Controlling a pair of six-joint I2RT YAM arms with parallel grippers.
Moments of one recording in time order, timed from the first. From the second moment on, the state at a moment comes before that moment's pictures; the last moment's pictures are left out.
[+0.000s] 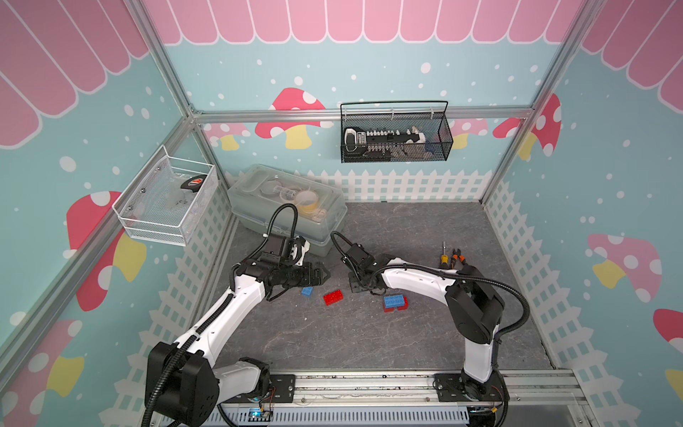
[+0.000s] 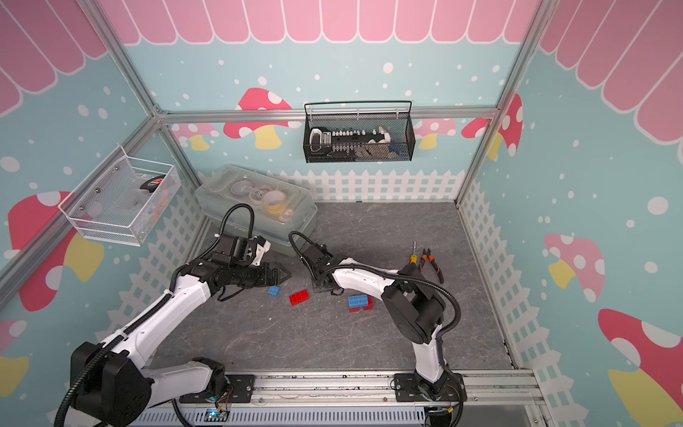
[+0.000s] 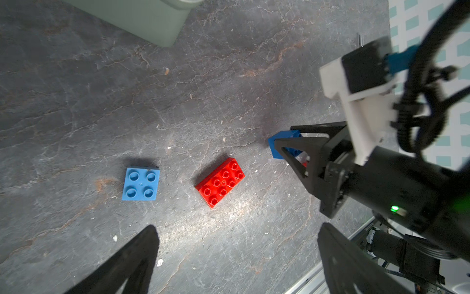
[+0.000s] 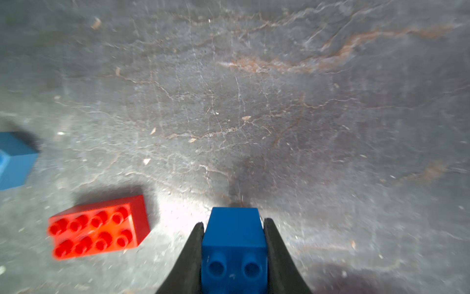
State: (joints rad) left arm -0.28 1.24 0.95 -0.69 0.41 -0.33; right arm 0.87 1.88 1.37 -0.64 0.22 0.57
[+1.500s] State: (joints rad) left arm -0.40 1.25 0.95 -0.69 0.48 -0.33; right arm 0.87 1.47 1.06 -0.81 0.25 0.63
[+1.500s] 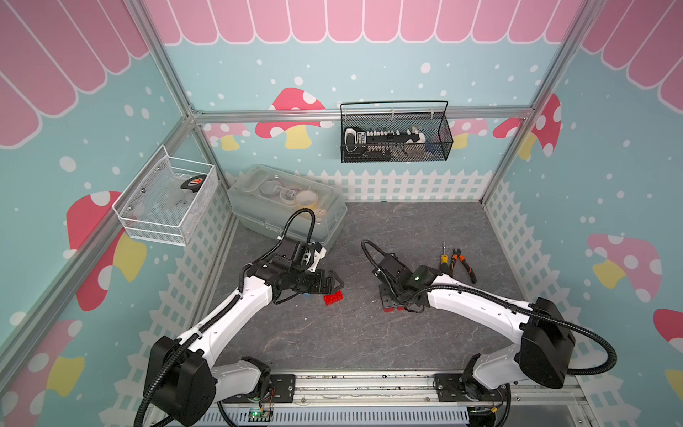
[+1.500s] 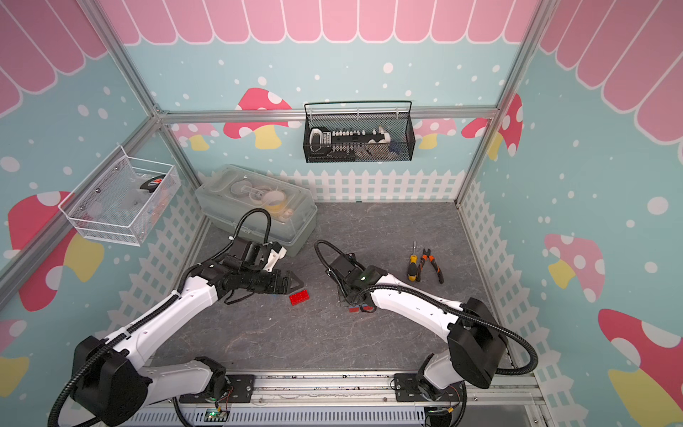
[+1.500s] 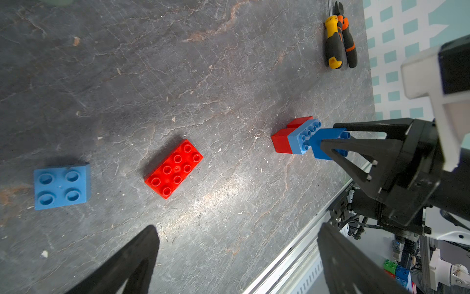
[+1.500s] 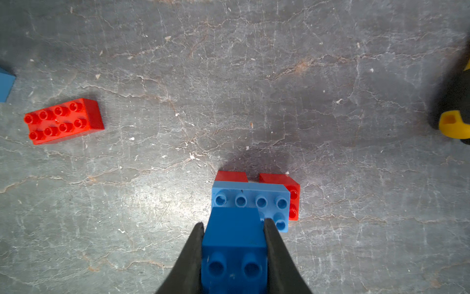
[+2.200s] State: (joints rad) left arm -0.40 1.25 0.95 -0.69 0.48 -0.33; right arm 0.87 1.50 1.05 -0.75 0.24 0.63
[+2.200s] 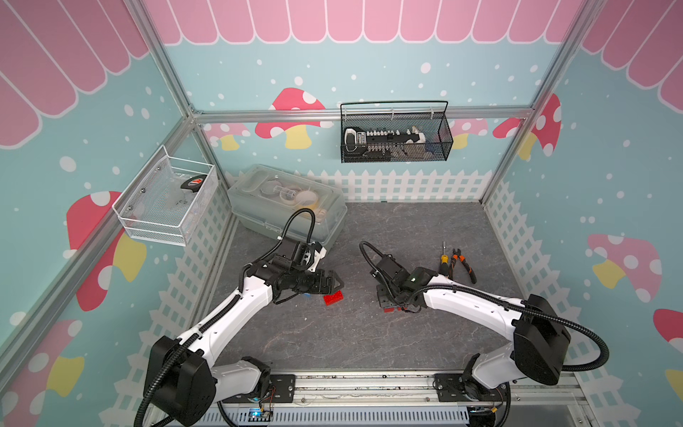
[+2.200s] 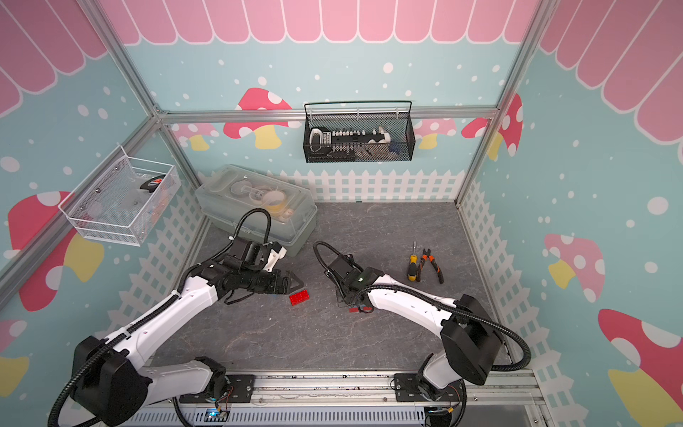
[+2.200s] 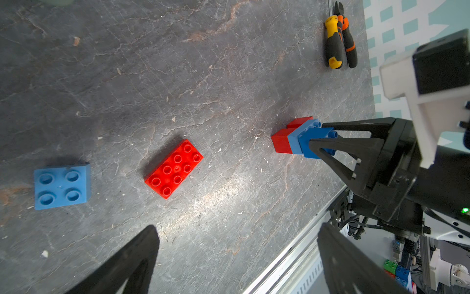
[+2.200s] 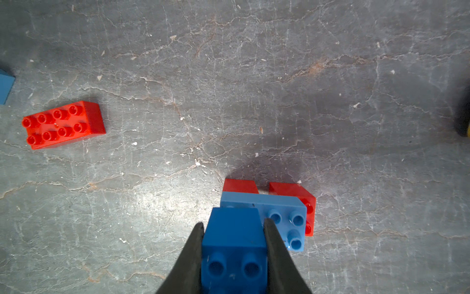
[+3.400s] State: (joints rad) left arm -0.40 1.25 0.95 -0.69 0.48 -0.32; right arm 0.84 1.50 1.03 -0.74 0.22 0.63
